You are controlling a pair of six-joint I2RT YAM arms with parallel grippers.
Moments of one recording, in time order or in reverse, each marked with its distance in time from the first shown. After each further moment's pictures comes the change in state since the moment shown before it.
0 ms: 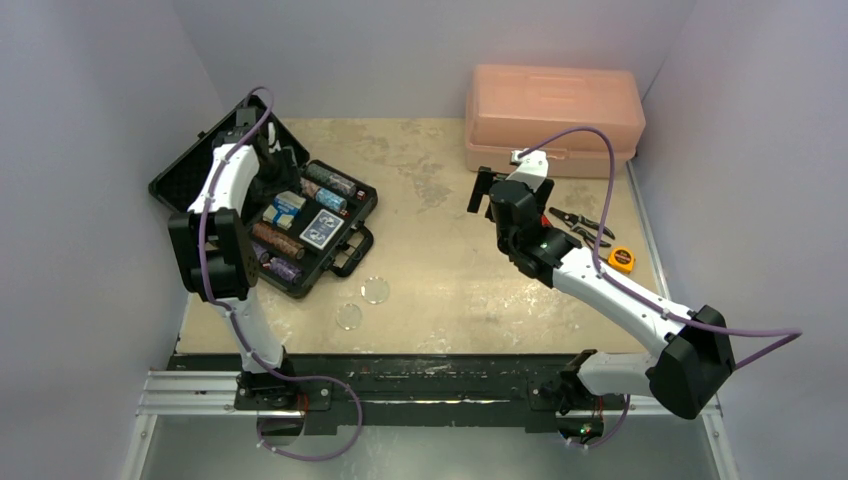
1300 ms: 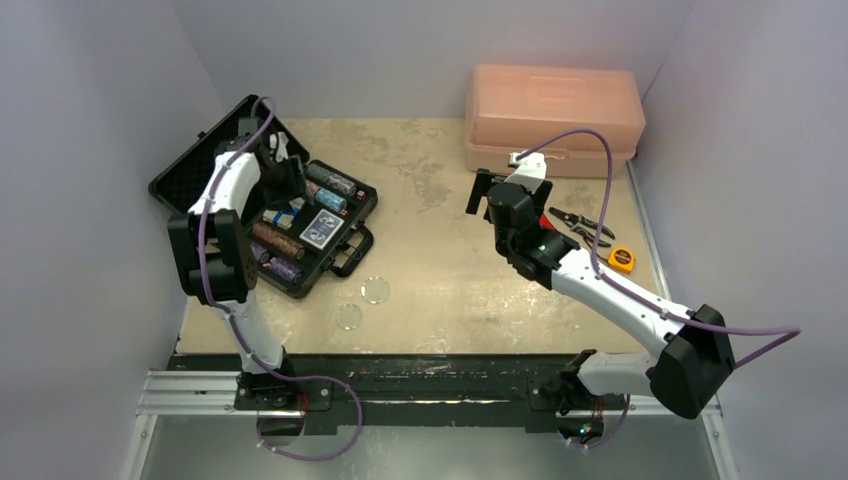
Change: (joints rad) left arm 0.007 -0.016 -0.121 0.056 0.231 -0.003; right arm 0.014 0.000 -0.011 0.012 0.018 -0.001
